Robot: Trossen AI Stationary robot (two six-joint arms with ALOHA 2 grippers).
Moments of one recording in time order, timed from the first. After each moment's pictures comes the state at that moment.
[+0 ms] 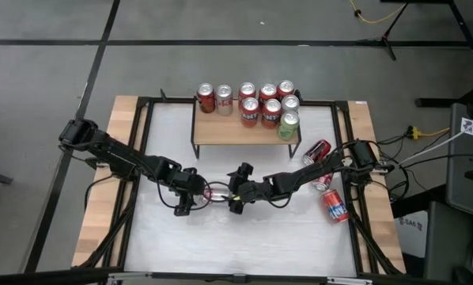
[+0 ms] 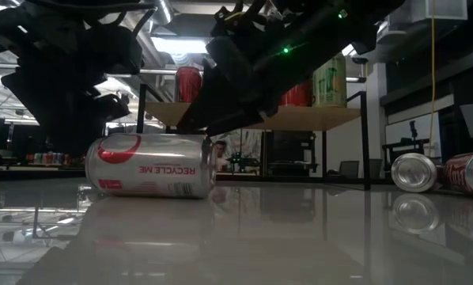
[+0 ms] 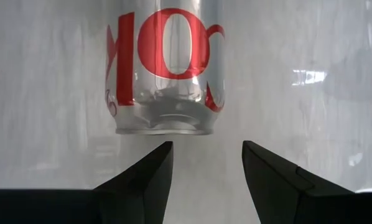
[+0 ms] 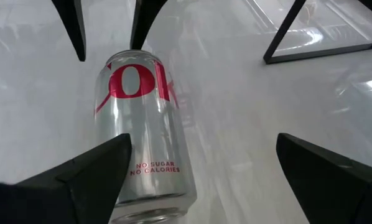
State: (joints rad) left arm -0.27 1.40 0.72 -0.43 0.07 -0.31; right arm 0.26 1.97 1.19 0.12 0.43 0.24
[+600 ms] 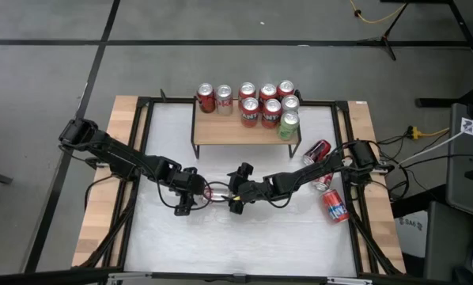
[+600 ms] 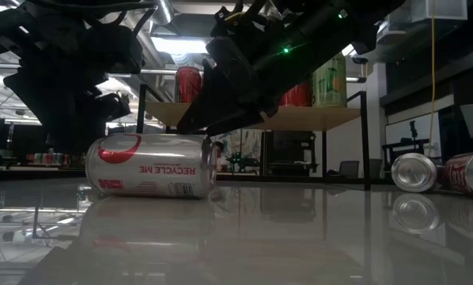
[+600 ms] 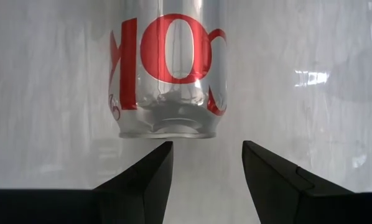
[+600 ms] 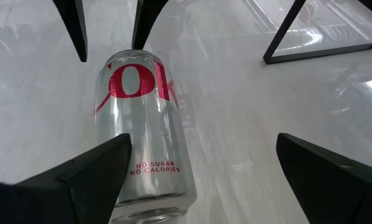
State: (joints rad) left arm -0.27 1.40 0.72 -0.43 0.06 -0.30; right arm 0.26 1.97 1.19 0.12 0.43 0.24
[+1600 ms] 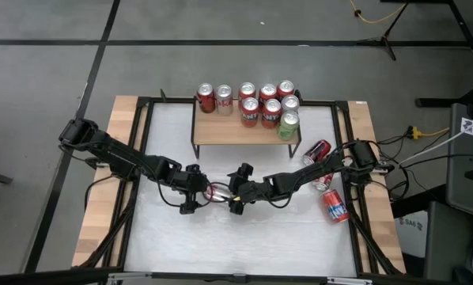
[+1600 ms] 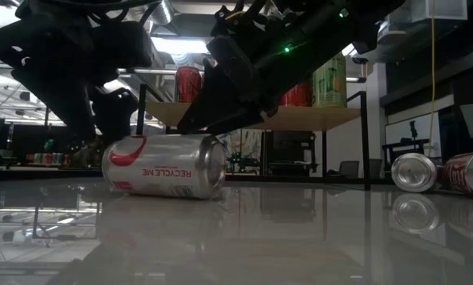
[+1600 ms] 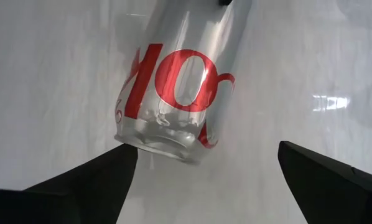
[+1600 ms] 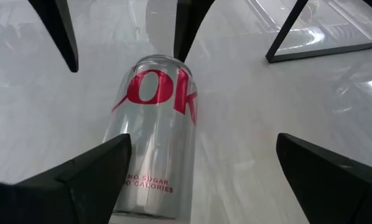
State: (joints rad) left arm -0.27 1.40 0.72 -0.35 -0.04 -0.31; right arm 0.26 1.97 1.19 0.12 0.42 0.24
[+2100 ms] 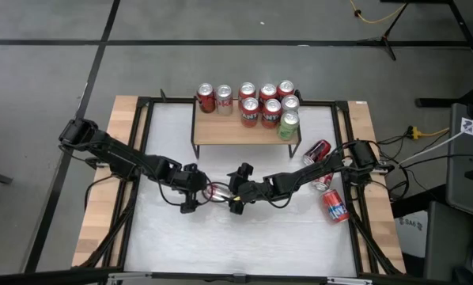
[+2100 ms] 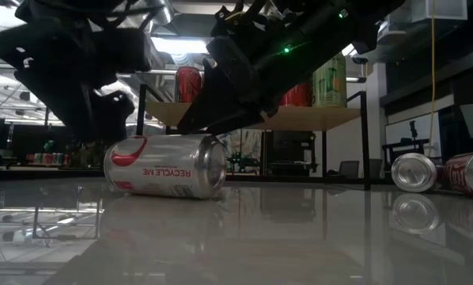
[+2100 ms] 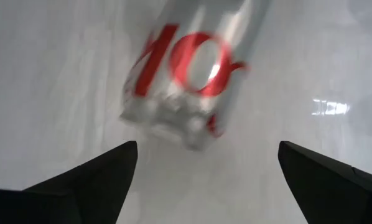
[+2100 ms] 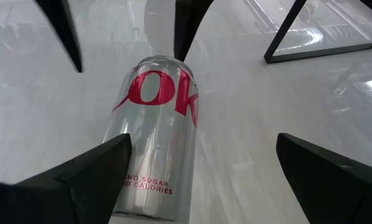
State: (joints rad) left arm -0.26 1.40 0.72 -0.38 -0.05 -0.38; right arm 0.26 1.97 1.19 0.12 0.43 0.24
